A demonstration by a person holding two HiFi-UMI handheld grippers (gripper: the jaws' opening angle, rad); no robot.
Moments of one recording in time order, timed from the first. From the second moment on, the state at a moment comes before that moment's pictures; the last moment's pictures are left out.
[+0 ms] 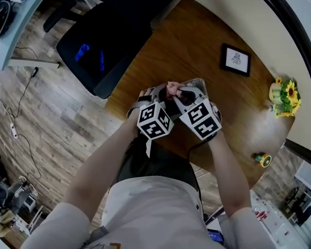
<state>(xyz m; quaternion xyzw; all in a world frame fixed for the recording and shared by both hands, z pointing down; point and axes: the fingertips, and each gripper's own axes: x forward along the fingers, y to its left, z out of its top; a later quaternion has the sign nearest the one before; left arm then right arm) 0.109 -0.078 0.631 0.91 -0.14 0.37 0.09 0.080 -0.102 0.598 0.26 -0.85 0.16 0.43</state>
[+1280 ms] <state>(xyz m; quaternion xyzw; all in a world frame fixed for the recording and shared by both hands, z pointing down) 0.104 -0.079 0.629 0.91 -0.14 0.37 0.09 0.062 -0.073 0.588 0.25 -0.86 0.14 0.42</state>
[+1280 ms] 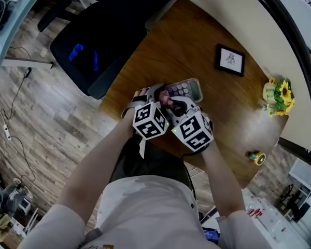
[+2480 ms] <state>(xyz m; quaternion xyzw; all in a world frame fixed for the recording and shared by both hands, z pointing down) 0.108 -0.079 0.630 0.91 -0.14 0.37 0.09 0.177 -0.129 0.551 0.42 -0.80 0.12 0.40</state>
